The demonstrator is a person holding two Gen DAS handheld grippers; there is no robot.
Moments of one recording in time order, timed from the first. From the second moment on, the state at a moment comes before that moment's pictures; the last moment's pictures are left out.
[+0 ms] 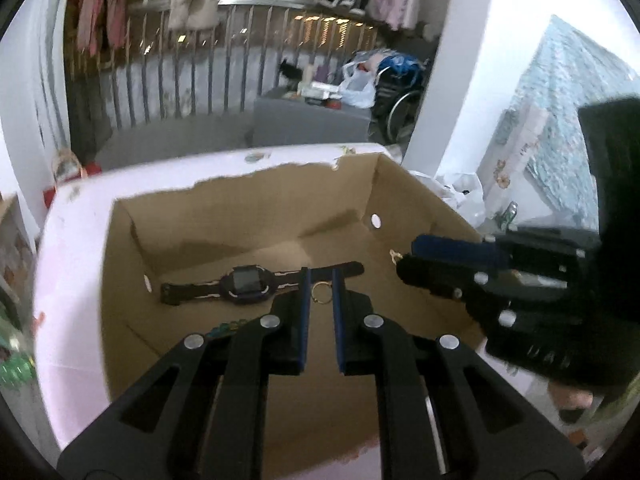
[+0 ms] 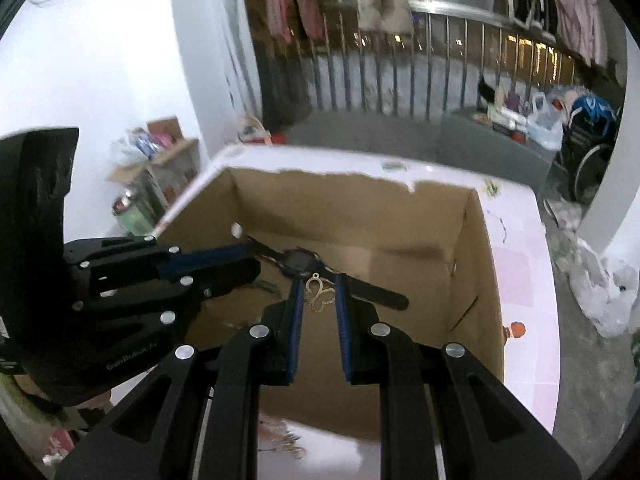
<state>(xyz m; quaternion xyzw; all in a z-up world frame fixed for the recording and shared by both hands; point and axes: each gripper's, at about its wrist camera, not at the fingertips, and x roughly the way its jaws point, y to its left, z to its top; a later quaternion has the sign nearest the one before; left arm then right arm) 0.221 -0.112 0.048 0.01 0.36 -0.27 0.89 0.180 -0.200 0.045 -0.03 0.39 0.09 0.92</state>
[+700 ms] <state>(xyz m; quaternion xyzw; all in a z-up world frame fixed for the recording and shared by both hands) 0.207 -0.103 0.052 -0.01 0.34 -0.25 0.91 0.158 -0.200 0.066 -0.02 0.36 0.06 0.93</state>
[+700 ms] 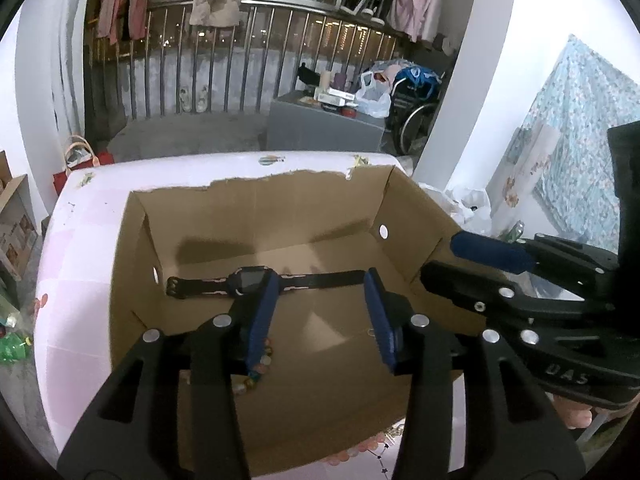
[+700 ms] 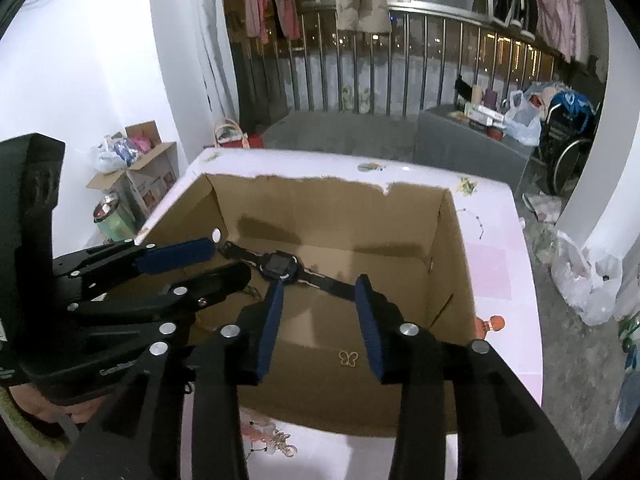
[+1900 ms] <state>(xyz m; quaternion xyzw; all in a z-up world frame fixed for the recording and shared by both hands) 0.155 -0.073 0.072 -0.03 0.31 -0.22 0.92 0.102 -0.191 0.102 0.00 0.30 0.08 0.95</state>
